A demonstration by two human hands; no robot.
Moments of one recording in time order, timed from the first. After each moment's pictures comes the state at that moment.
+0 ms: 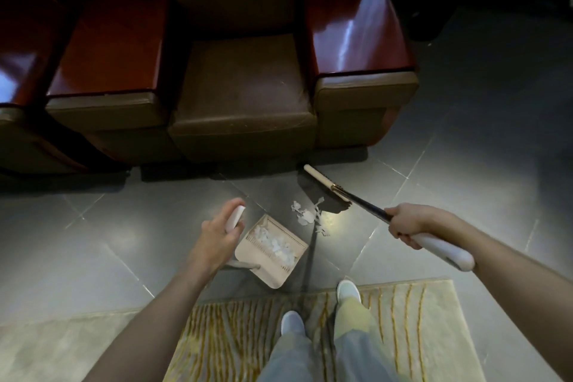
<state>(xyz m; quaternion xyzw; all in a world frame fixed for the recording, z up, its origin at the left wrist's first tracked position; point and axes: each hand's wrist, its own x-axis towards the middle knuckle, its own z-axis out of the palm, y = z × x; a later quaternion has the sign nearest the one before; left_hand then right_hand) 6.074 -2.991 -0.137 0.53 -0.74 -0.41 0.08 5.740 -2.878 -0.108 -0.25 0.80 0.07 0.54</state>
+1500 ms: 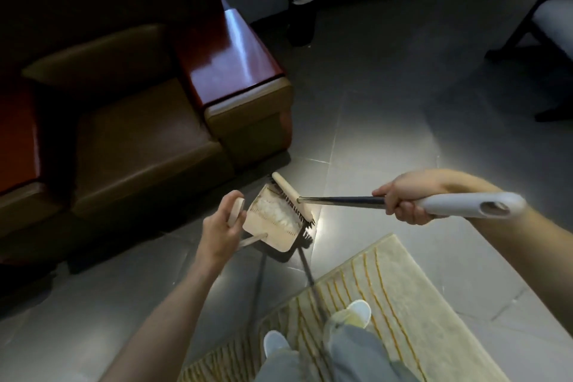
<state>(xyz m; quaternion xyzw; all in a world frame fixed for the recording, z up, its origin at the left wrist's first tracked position) 5.903 -2.908 -0.106 0.35 -0.83 -0.41 0.13 5.646 -2.697 0.007 0.02 0.74 -0.21 0.63</state>
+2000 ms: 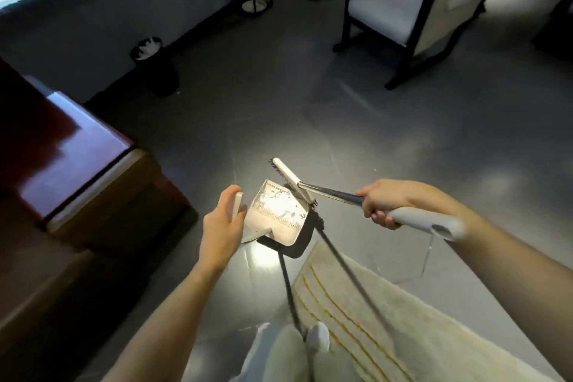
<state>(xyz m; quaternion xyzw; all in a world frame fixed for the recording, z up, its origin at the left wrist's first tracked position) 5.631 -2.738 -0.071 0.20 -0.87 -0.44 0.07 5.530 -2.485 0.001 0.15 0.78 -0.35 0.49</state>
